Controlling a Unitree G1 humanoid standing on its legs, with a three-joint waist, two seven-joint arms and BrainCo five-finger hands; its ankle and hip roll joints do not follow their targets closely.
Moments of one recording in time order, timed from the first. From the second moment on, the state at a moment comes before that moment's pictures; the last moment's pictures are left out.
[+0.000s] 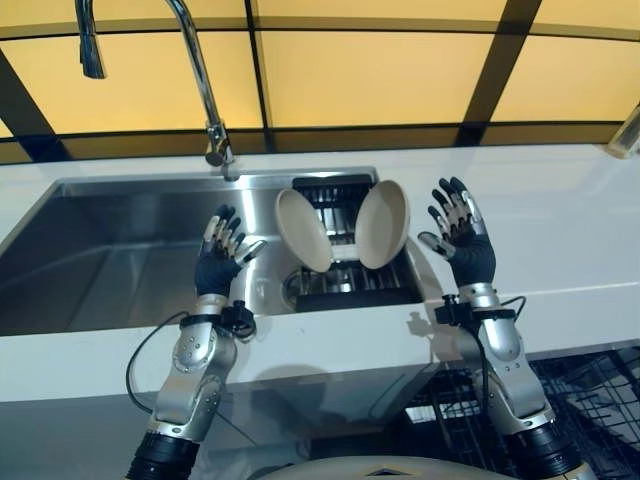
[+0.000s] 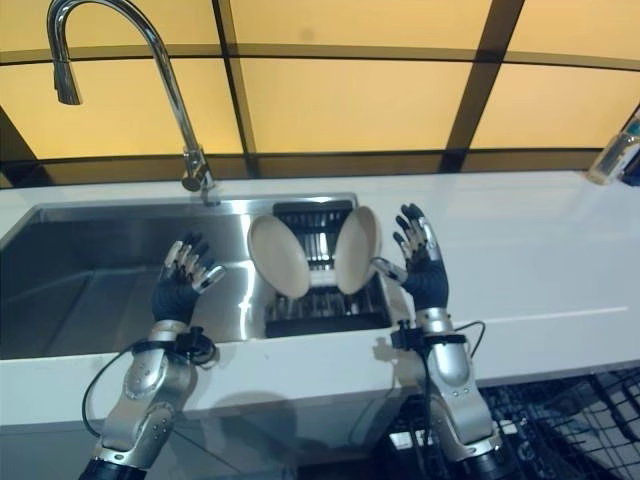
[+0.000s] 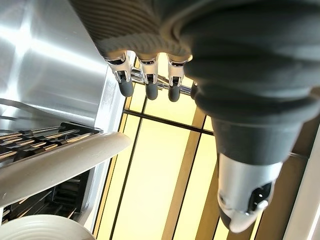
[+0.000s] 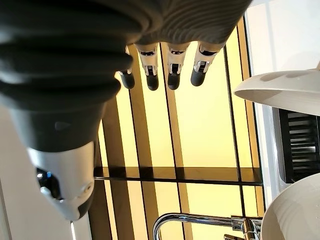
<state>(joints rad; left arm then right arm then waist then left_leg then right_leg) 0.04 0.32 -0.13 -0.14 -0.49 -0.16 0.22 0.01 -0.33 0.20 -0.21 0.41 -0.28 -0.16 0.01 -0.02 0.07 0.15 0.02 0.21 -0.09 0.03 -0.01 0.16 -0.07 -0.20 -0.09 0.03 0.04</state>
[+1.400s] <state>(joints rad) 0.04 0.42 -0.02 -0.13 -0.21 -0.19 0.24 0.01 -0.33 0.20 -0.19 0.41 -0.22 -0.14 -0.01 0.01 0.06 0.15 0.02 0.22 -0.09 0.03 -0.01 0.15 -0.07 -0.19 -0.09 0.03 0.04</state>
